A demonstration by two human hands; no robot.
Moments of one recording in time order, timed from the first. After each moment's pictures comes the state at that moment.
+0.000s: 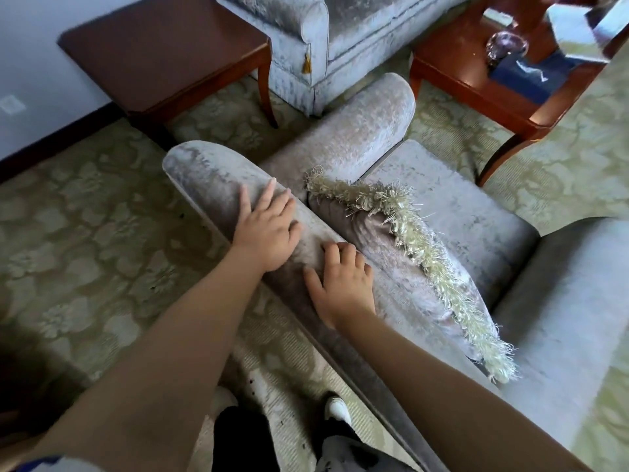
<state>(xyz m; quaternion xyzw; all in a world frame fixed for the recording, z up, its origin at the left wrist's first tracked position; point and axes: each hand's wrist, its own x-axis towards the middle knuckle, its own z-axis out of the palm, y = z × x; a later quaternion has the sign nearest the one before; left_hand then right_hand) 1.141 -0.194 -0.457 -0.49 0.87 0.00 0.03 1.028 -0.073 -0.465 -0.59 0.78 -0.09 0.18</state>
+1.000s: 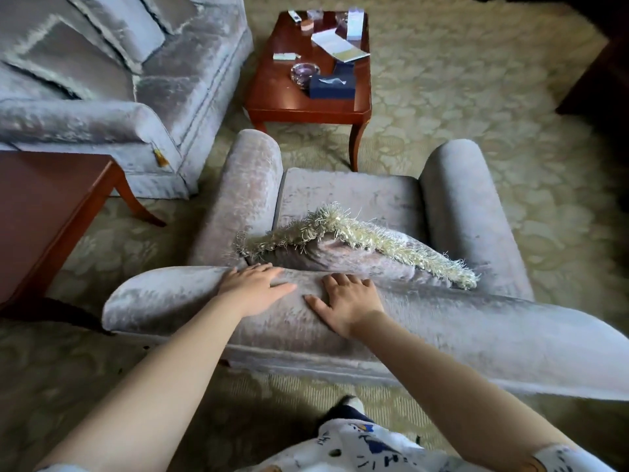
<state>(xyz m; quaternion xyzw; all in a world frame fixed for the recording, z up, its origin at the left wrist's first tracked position) 1.124 -0.264 -0.452 -0.22 0.94 0.10 0.25 1.041 -0.075 -0.457 -0.41 0.89 -0.02 0.18</state>
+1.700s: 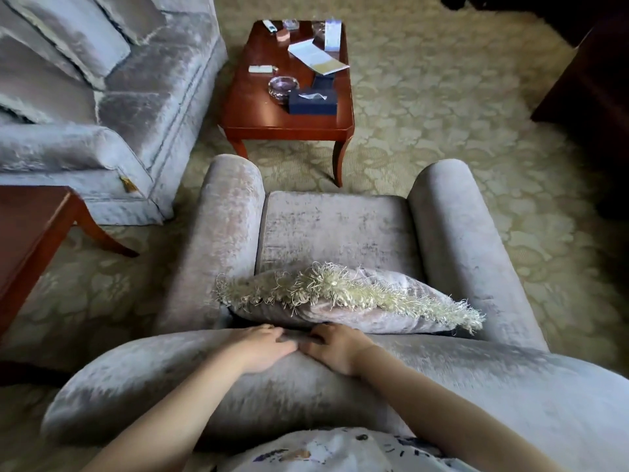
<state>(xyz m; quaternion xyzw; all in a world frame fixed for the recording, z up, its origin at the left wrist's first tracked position) 1.061 -0.282 -0.481 -0.17 0.90 0.15 0.37 0.975 -0.120 -0.478 -0.34 0.84 -0.10 0.41</state>
